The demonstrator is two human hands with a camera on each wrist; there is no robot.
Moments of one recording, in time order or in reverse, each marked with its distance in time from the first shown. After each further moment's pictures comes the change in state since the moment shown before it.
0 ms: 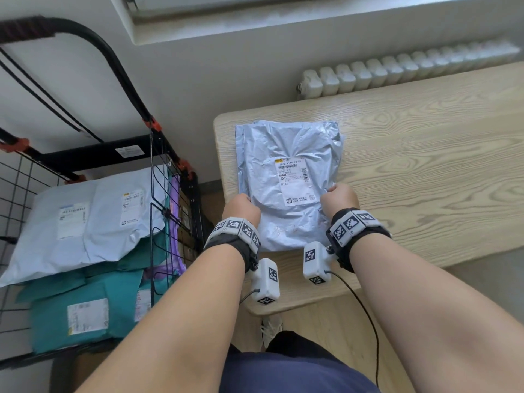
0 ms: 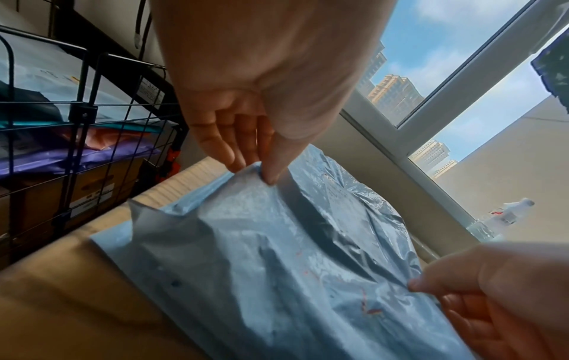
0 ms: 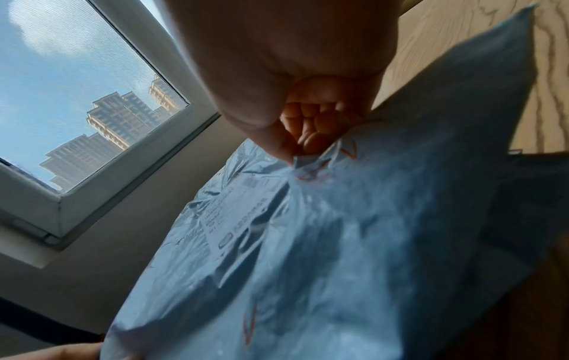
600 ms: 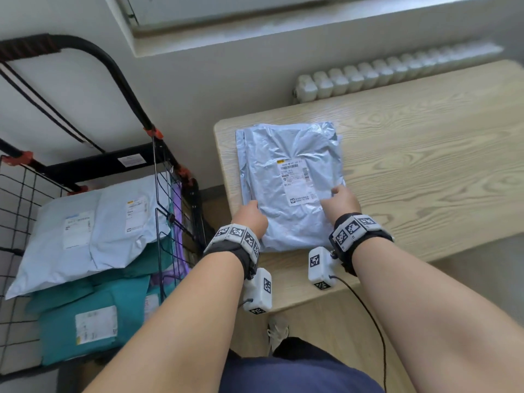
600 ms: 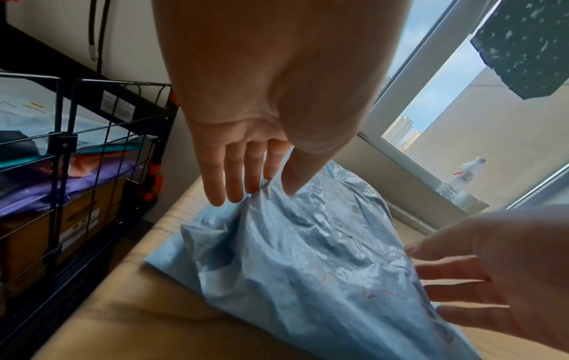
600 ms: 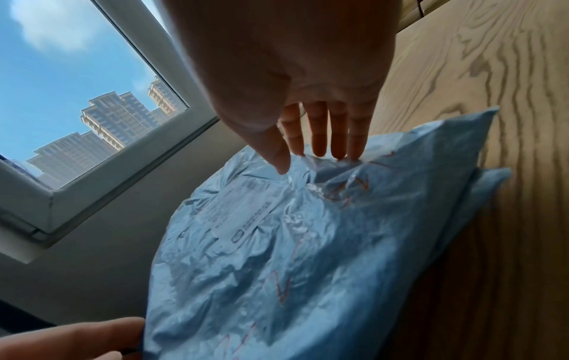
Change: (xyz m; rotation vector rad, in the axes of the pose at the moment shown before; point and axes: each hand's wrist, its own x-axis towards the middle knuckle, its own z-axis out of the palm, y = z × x) left_hand -0.017 -0.010 -0.005 0.066 -0.202 0.132; right_hand -0.017 0.010 0.005 0.012 0.014 -0.005
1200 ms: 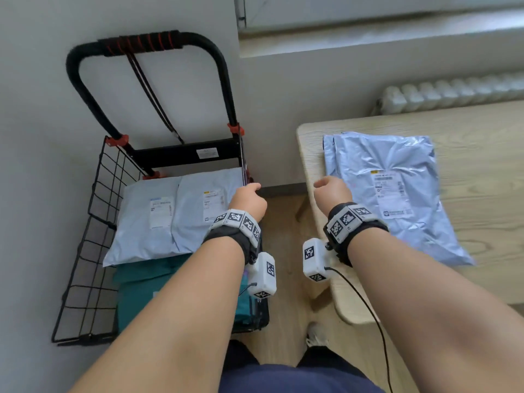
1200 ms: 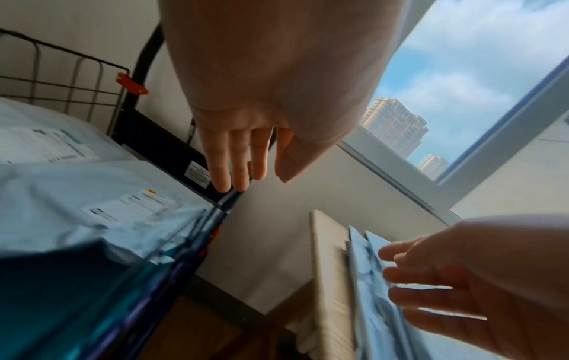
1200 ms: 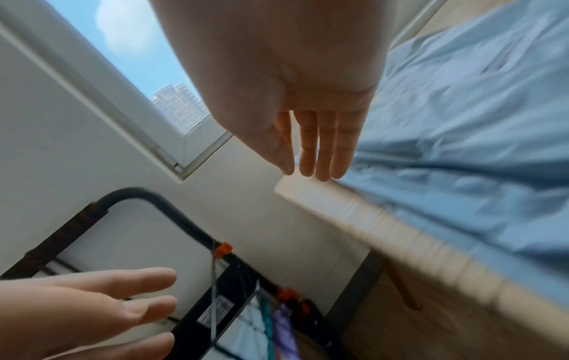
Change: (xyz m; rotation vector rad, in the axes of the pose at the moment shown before) left_hand -0.005 -0.150 -0.152 -0.156 0.238 -0.067; right_hand -0.088 -0.167 0.136 0.012 -0.107 -0.256
